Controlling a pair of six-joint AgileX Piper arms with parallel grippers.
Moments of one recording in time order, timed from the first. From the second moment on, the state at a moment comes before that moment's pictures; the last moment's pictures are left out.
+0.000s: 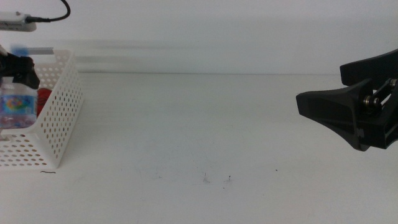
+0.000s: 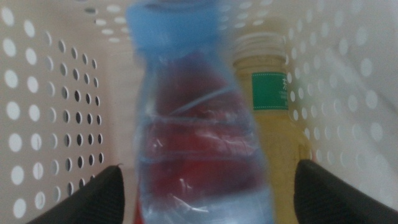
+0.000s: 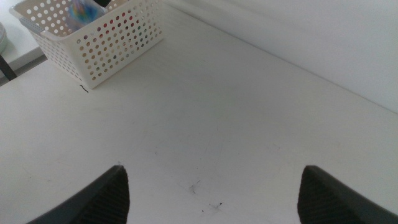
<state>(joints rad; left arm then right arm) 0.31 1.93 -1.64 -0.25 0.95 0.50 0.66 0.92 -1.02 0.09 0.69 -0.08</state>
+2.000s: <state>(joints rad) -0.33 0.83 -1.05 -0.37 0.49 0.34 0.66 0.92 -1.02 0.09 0.69 -0.08</state>
